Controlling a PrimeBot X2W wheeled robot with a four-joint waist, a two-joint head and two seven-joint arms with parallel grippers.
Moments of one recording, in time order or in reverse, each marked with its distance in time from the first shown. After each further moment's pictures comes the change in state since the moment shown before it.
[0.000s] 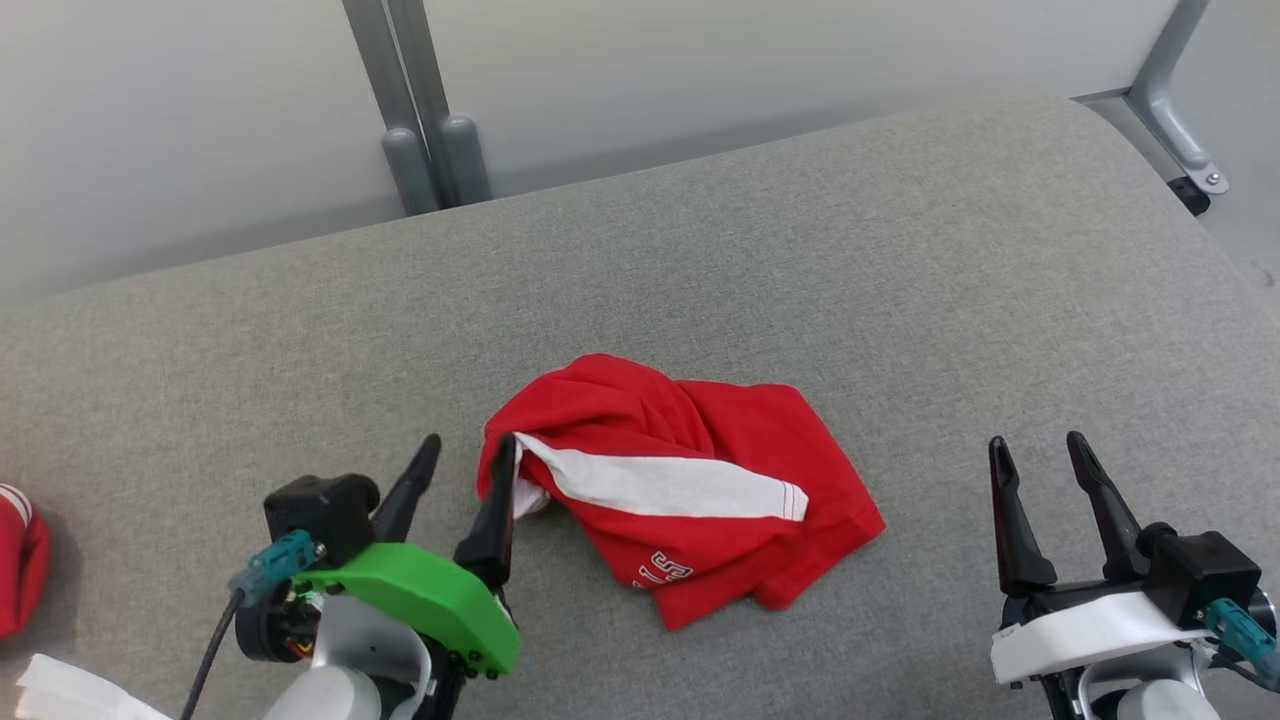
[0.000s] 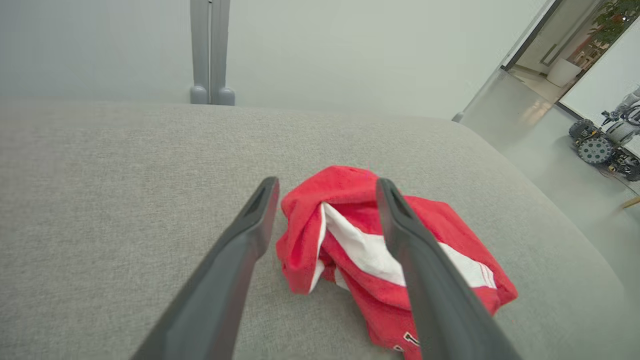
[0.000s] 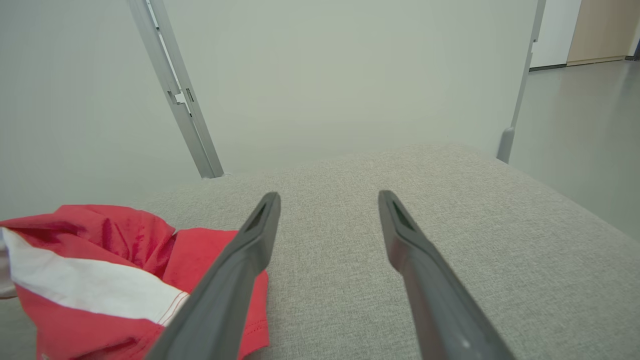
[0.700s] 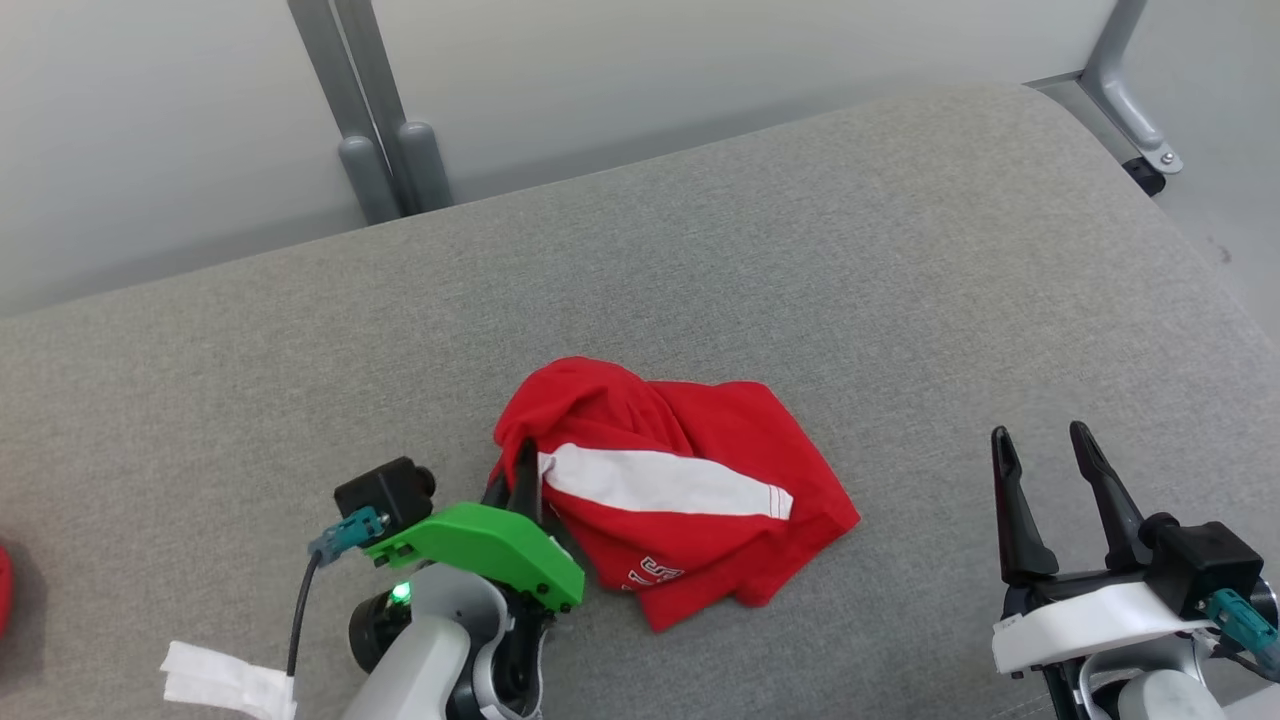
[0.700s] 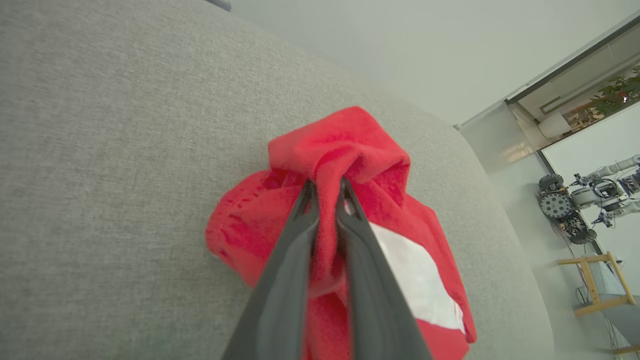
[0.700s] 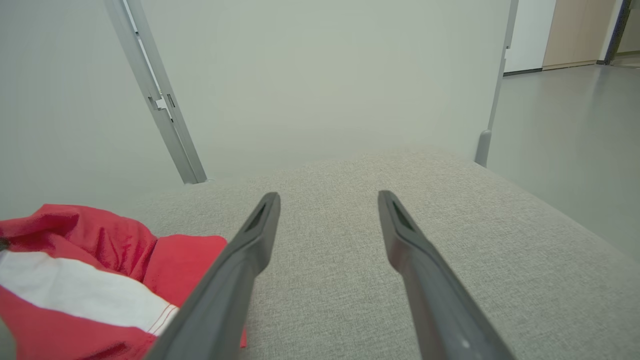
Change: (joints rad) left arm -0.082 -0.298 0.070 0.332 -0.172 -0.032 -0.057; right arm -0.015 -0.006 -0.002 0.002 0.000 0.000 0.000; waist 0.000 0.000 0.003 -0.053
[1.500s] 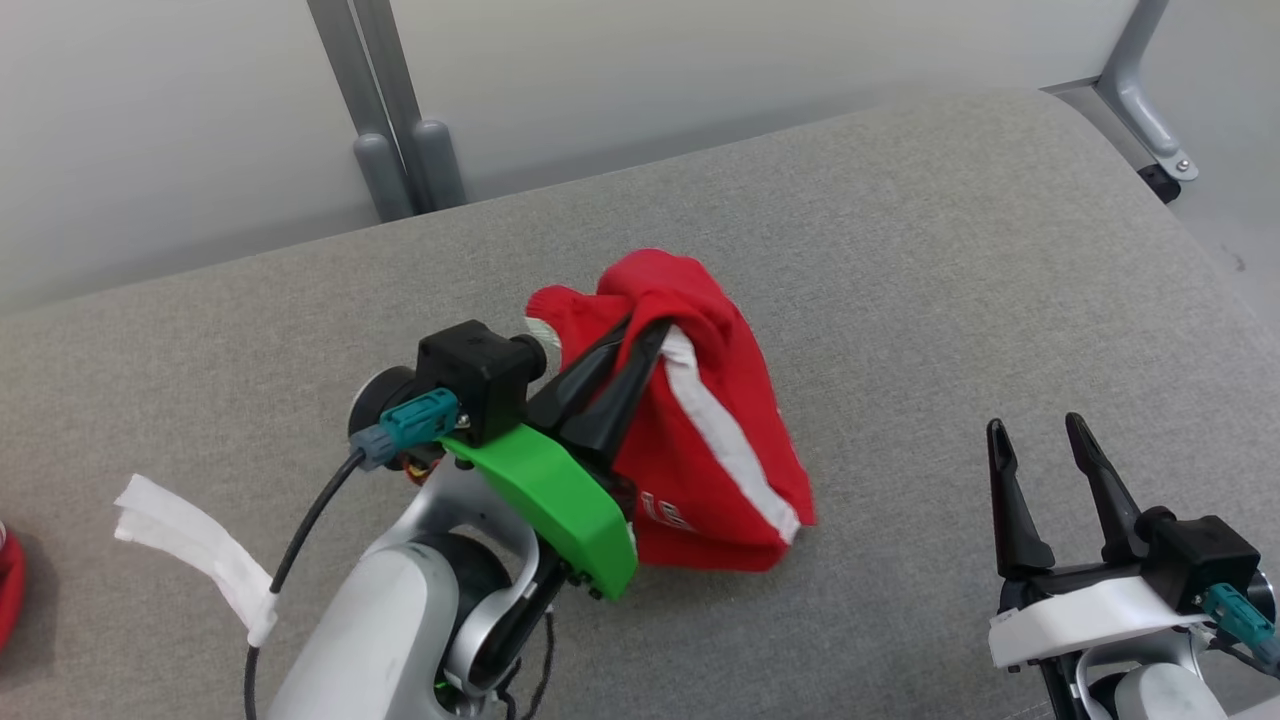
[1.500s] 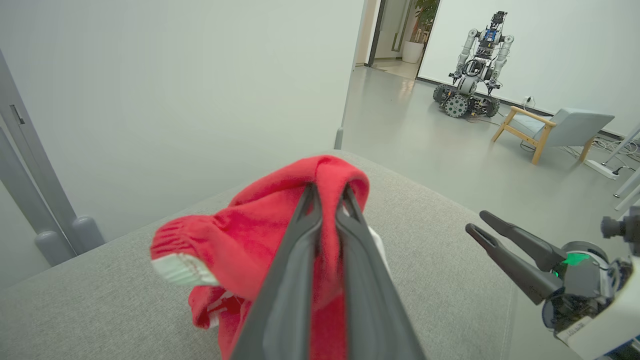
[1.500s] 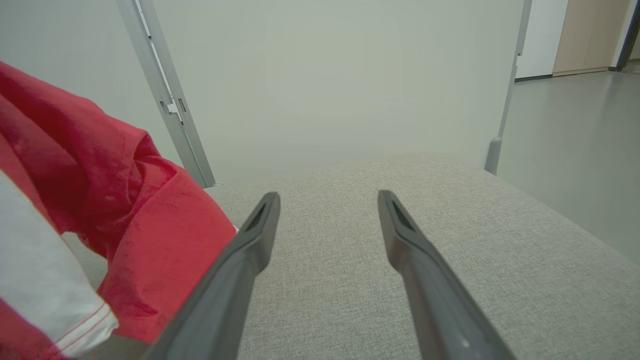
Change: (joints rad) left arm -0.068 0.044 0.045 -0.423 0.489 -0.393 0.364; right arm -0.012 0.006 0.000 -0.003 -0.010 0.000 0.000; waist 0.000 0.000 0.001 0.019
